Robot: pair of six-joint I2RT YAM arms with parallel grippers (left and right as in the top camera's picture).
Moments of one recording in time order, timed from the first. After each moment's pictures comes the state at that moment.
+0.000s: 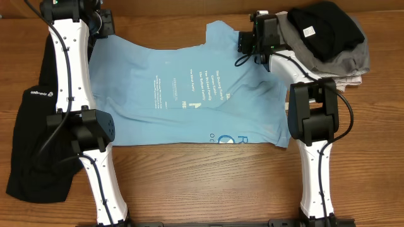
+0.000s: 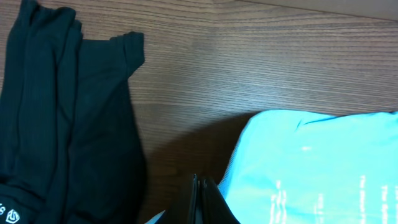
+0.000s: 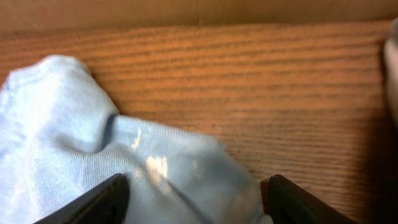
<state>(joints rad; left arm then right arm) 0.11 2.44 2.74 -1.37 0.01 -0.05 0.17 2.53 1.94 -0.14 -0.02 0.14</state>
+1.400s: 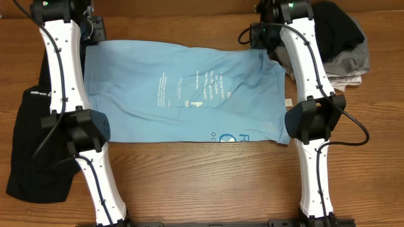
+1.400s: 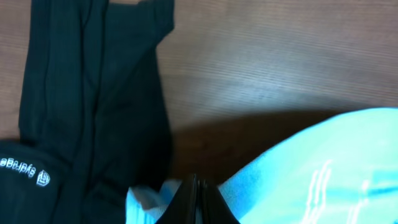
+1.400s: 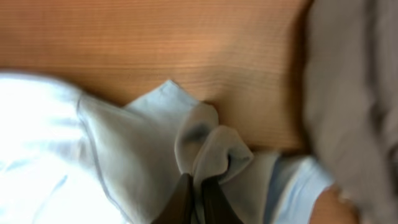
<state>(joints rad) 0.16 2.43 2.74 -1.48 -0.02 -0.04 0.17 2.56 2.74 -1.46 -0.10 0.15</state>
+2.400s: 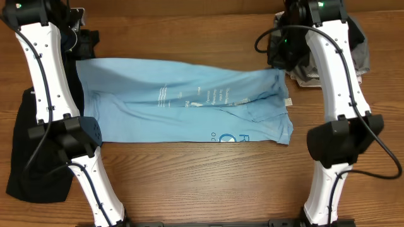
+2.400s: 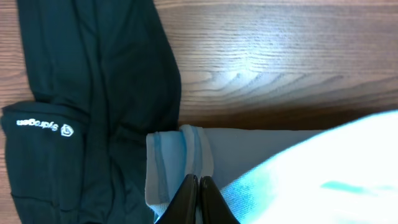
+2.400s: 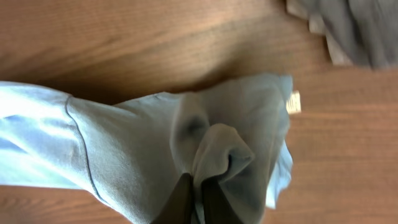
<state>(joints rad) 0.23 2.36 2.72 -1.69 0.06 0.18 0.14 2.17 2.36 -1.64 -0.12 0.26</state>
